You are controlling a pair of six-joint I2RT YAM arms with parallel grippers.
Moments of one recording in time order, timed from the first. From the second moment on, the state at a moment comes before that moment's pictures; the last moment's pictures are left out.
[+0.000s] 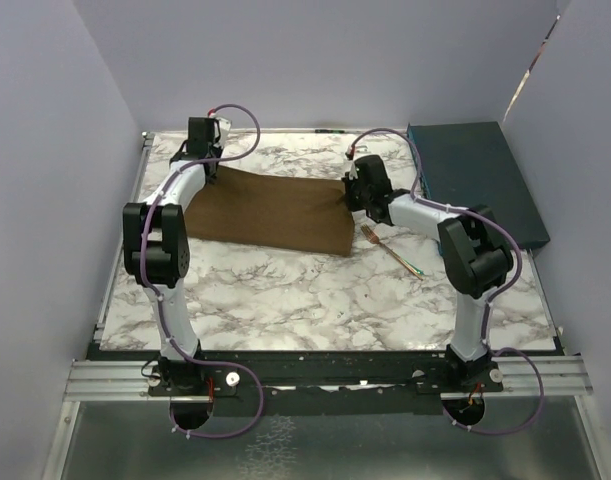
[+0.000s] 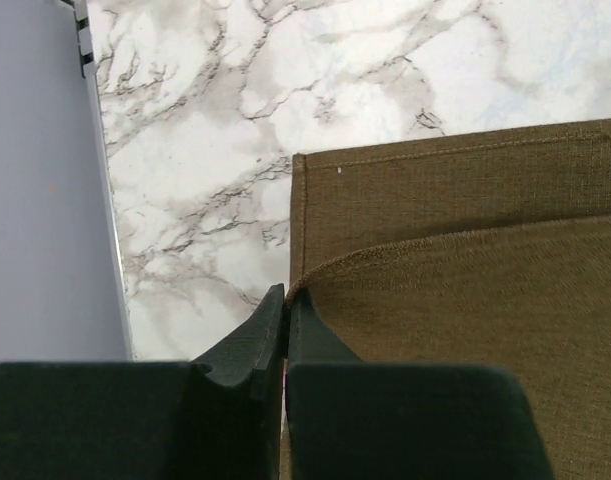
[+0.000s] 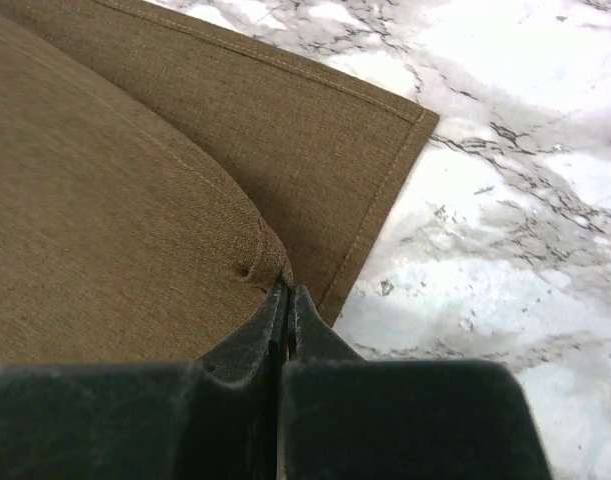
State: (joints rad) left arm -0.05 2.00 1.60 -0.30 -0.23 0.34; right arm 0.47 1.96 1.28 0.04 0.06 0.14
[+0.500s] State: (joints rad) left arm -0.09 2.11 1.63 -0.30 -0.30 0.34; right arm 0.46 2.06 1.38 0.00 0.03 0.13
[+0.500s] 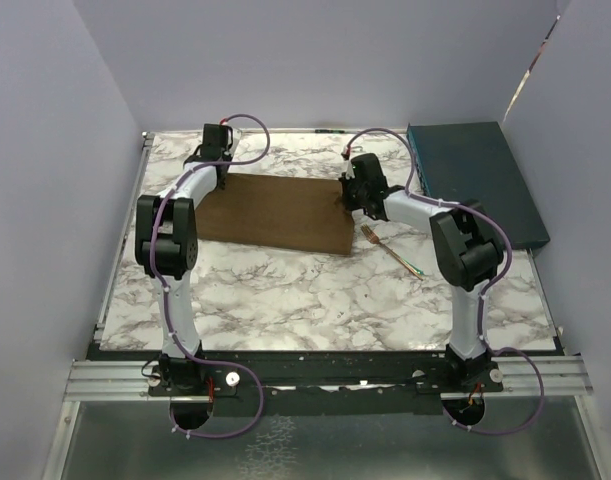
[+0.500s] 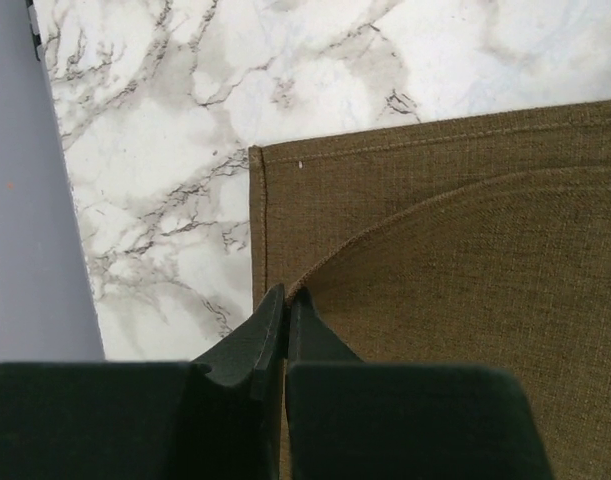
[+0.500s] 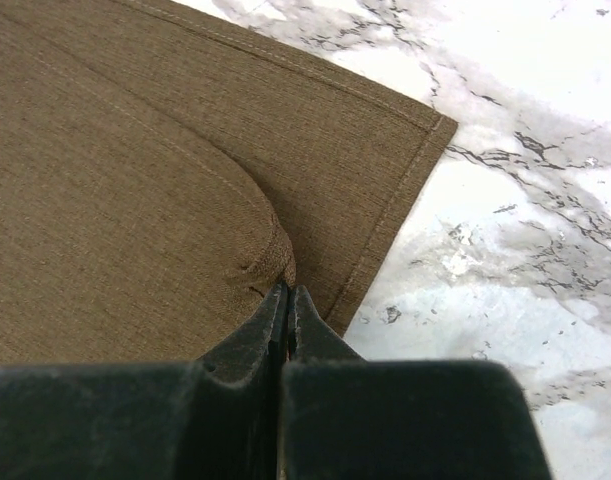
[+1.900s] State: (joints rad) left arm -0.12 2.25 1.78 -0.29 -0.48 0.38; right arm 0.40 2.21 1.56 -0.05 -0.04 0.09
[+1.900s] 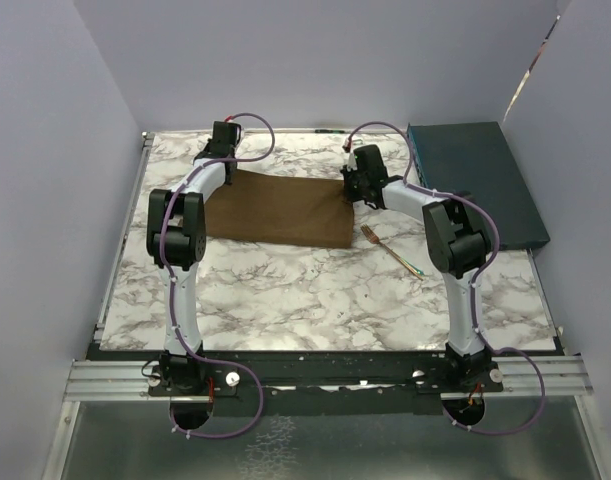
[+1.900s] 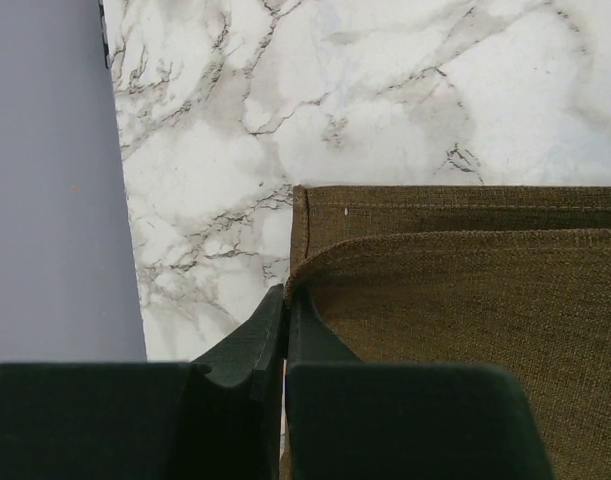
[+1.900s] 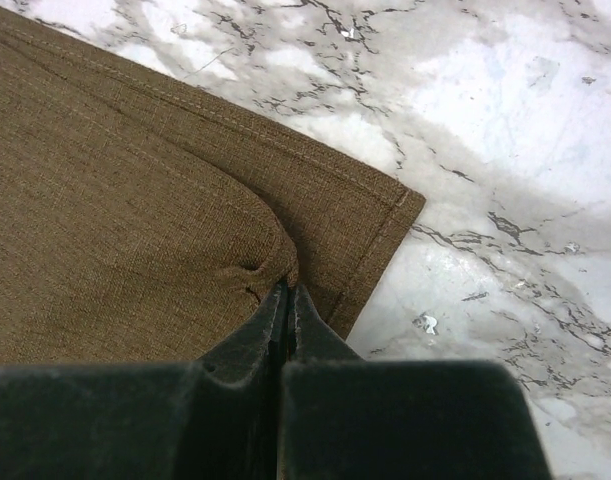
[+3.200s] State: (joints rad) left arm -0.12 2.26 1.77 -0.29 -0.59 0.38; right arm 0.39 2.13 1.43 0.08 0.05 0.09
